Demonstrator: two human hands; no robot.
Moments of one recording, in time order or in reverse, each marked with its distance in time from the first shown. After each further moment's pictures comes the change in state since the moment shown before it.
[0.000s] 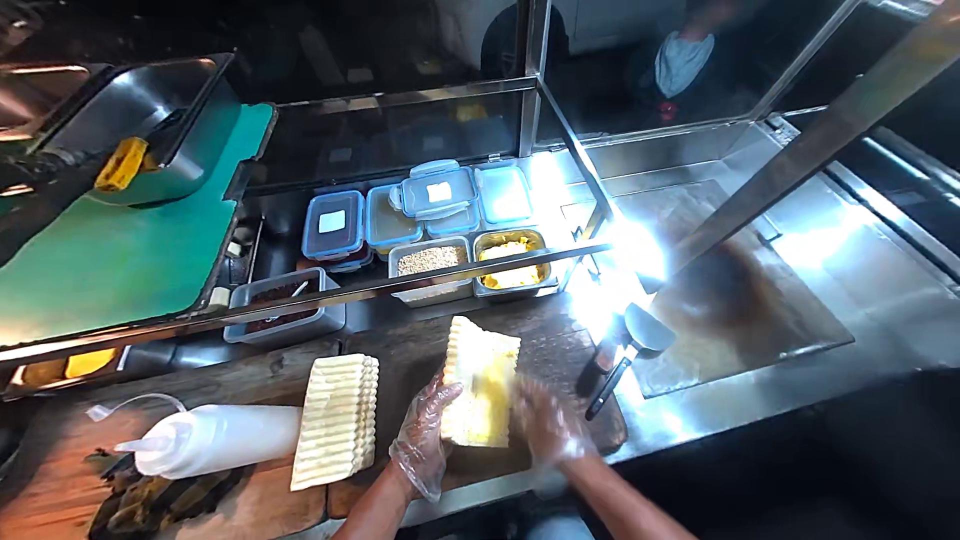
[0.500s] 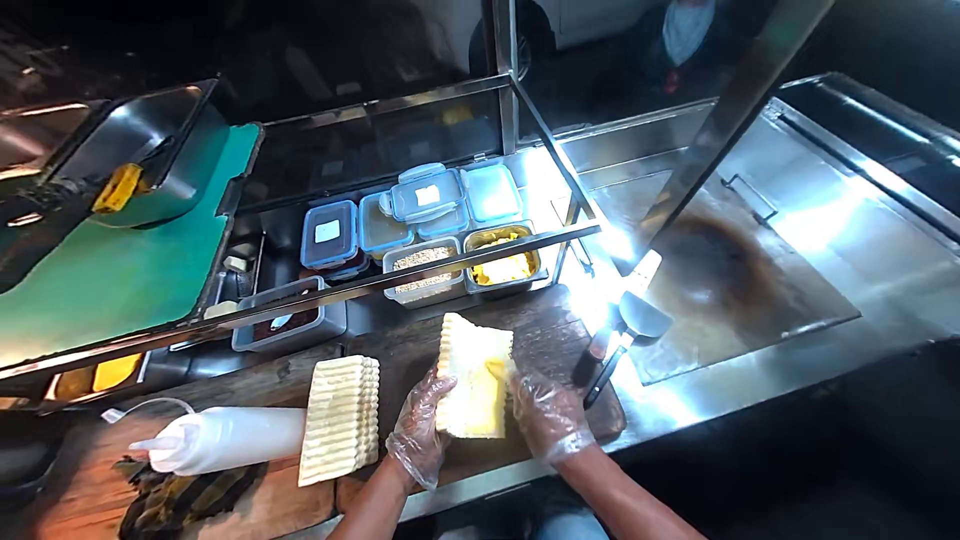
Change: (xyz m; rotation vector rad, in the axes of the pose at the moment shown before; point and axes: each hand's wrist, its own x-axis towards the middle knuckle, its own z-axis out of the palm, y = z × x) left_hand -0.003 0.003 0.003 -0.006 0.010 0.021; right_hand -0.022 0.005 0.010 -0.322 0.018 -0.018
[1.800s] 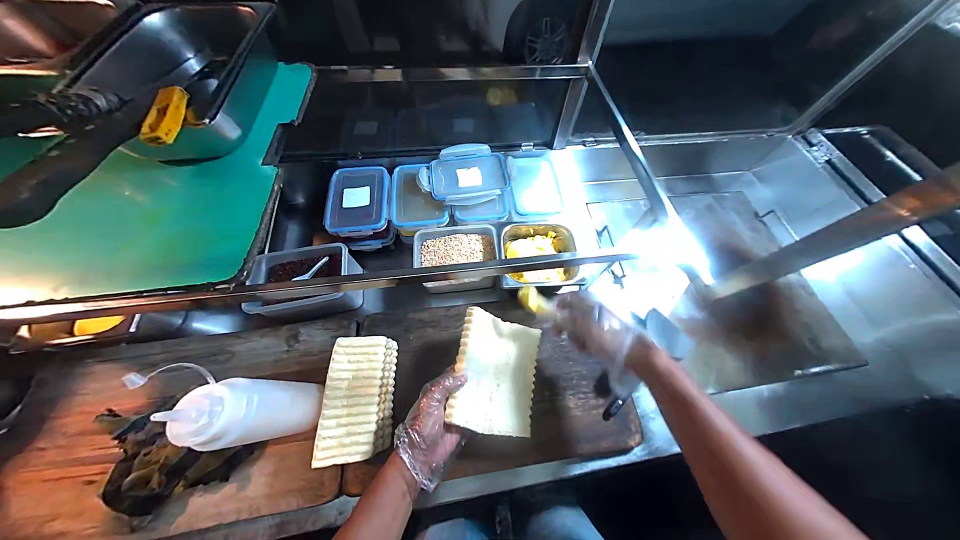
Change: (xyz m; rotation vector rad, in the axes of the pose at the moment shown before) left_hand 0.007 0.002 -0.033 -0.382 -0.078 -0.142; right_hand 0.114 0.022 -0.097 0.617 -0.163 -0.107
